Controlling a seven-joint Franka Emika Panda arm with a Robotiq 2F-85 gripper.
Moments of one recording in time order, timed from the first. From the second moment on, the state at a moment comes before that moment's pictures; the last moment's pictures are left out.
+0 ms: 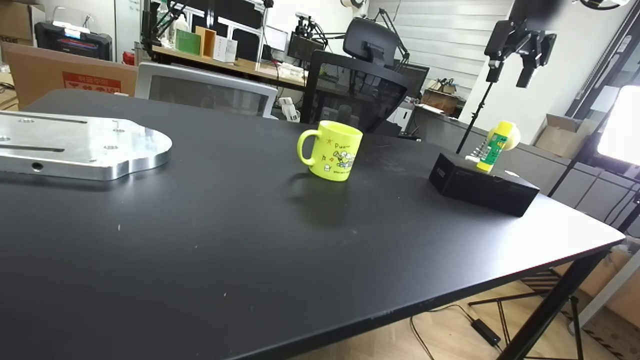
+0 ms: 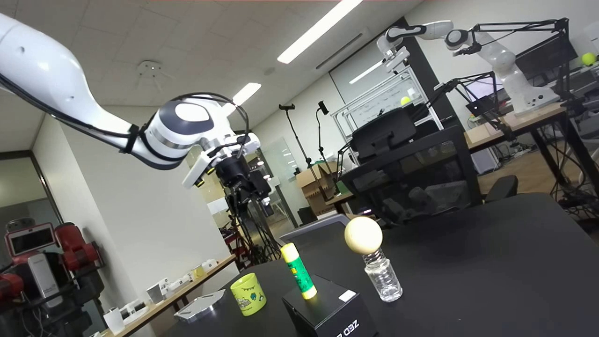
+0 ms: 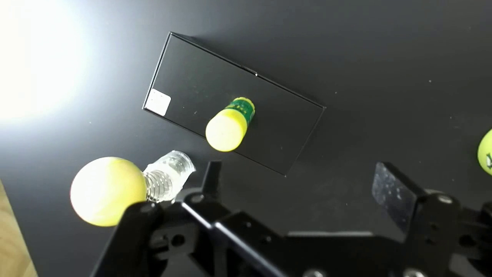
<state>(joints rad) 0.00 0.14 -0.05 -2.08 -0.13 2.19 0.13</state>
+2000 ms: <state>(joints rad) -0.09 0.01 -0.14 -2.50 -0.30 2.87 0.37</state>
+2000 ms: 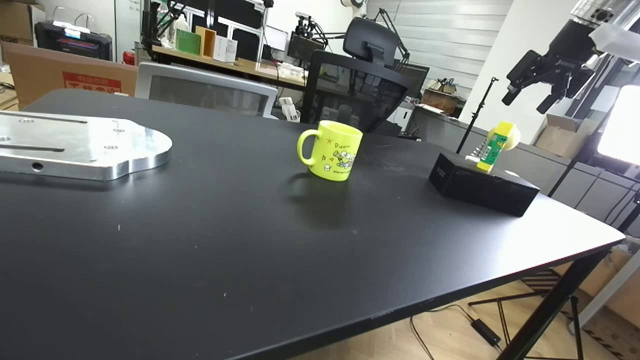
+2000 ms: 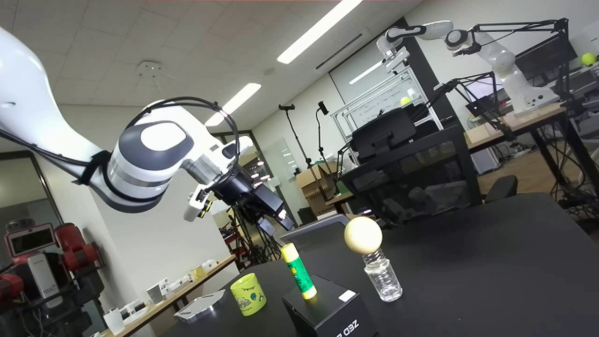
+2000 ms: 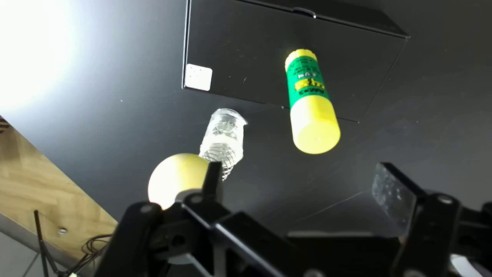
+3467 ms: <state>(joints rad) -0.05 0.16 -0.18 -2.50 -0.53 3.03 0.56</state>
